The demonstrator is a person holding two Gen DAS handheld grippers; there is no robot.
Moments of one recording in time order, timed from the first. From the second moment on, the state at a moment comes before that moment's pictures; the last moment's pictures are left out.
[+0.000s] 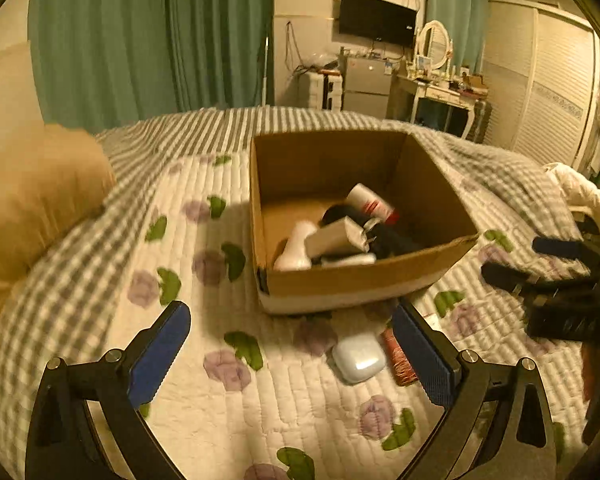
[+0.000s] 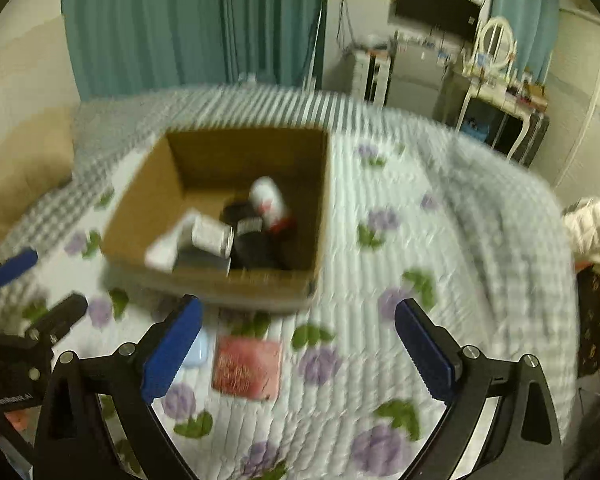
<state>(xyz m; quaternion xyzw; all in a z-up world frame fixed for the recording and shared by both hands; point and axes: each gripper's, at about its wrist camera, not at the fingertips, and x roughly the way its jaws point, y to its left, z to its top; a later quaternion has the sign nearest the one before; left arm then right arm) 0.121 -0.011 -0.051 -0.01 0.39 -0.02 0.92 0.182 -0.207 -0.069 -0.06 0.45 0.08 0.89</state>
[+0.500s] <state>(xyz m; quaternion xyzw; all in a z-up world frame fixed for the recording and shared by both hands) 0.128 -0.005 -0.116 0.00 0.45 -0.01 0.89 0.197 -0.185 -0.186 -0.08 0.56 0.10 0.82</state>
